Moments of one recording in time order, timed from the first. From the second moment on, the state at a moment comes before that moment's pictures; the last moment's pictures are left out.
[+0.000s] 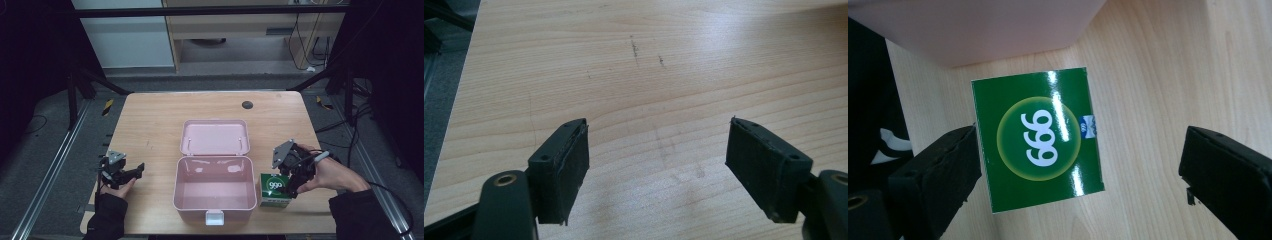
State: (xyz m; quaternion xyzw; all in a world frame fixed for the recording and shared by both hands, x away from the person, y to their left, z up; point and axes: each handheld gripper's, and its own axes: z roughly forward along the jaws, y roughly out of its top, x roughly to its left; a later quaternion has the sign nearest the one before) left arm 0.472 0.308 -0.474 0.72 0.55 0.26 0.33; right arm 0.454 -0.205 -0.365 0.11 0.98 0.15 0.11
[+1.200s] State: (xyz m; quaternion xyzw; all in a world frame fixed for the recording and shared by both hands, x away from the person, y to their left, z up) left arm 0.473 0.307 -0.475 0.73 0.54 0.26 0.33; right arm 0.458 -0.195 -0.433 0.10 0.99 0.11 0.04
